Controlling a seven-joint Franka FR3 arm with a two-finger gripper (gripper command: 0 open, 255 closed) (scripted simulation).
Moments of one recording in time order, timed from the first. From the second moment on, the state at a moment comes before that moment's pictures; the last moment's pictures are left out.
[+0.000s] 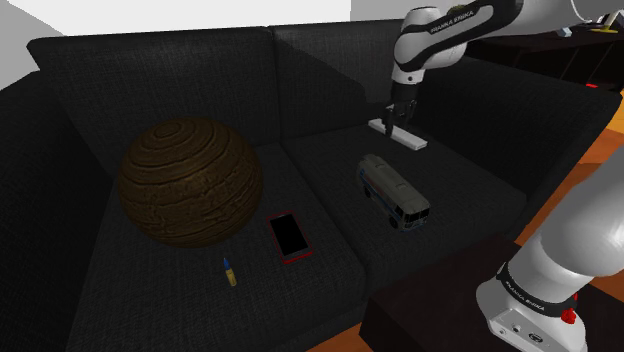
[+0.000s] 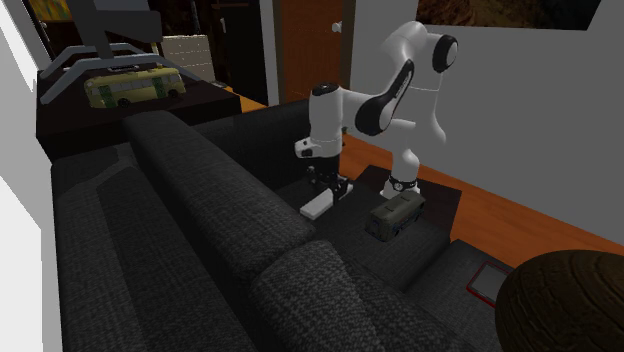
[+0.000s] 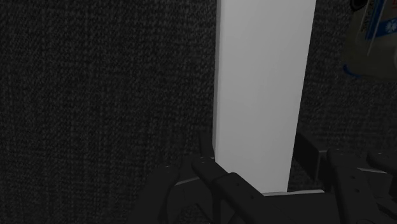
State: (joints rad) arm -0.08 -0.10 -0.17 -2.17 0.02 2.05 -0.19
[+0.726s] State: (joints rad) arm 0.03 -0.31 -0.02 -2.39 0.04 2.06 0.06
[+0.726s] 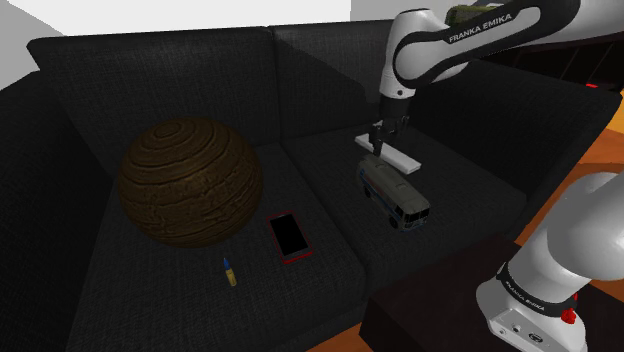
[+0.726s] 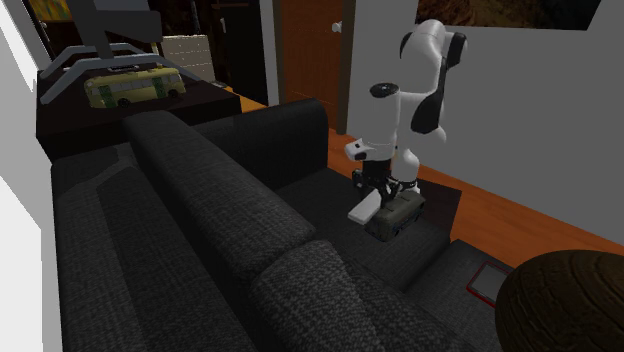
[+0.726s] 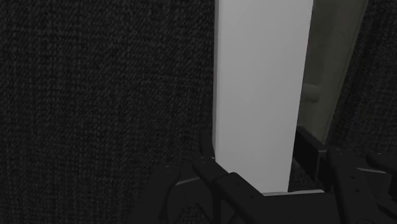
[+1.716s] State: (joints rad) arm 0.20 -0.39 0.24 -2.45 0.15 2.06 0.42
